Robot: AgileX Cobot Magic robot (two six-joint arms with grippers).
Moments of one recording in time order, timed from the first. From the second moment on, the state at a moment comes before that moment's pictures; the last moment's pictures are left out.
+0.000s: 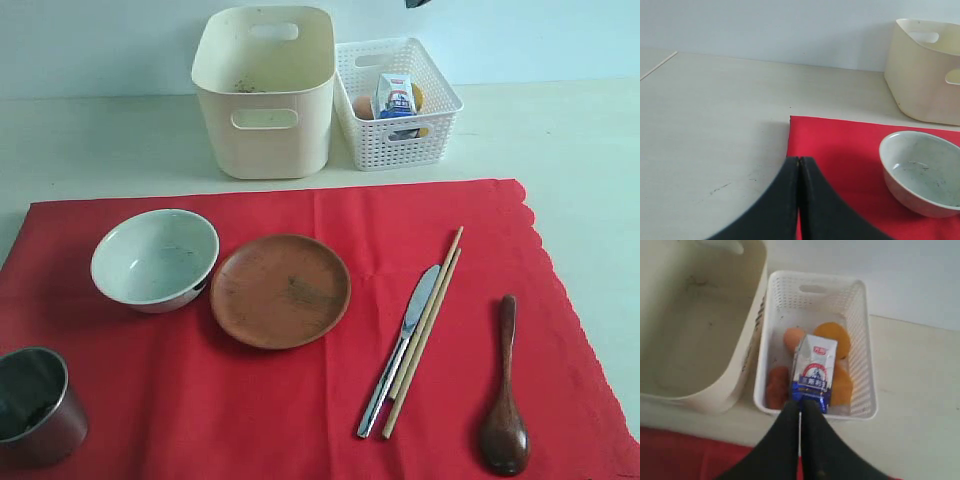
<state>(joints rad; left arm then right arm) 0.04 0.01 0.00 0.02 0.32 -0.09 0.46 1.89 -1.74 -0.29 0.81 0.37</state>
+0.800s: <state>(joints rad) 0.04 0.01 0.00 0.02 0.32 -0.09 0.63 2.05 -1.74 0.21 0.85 0.14</state>
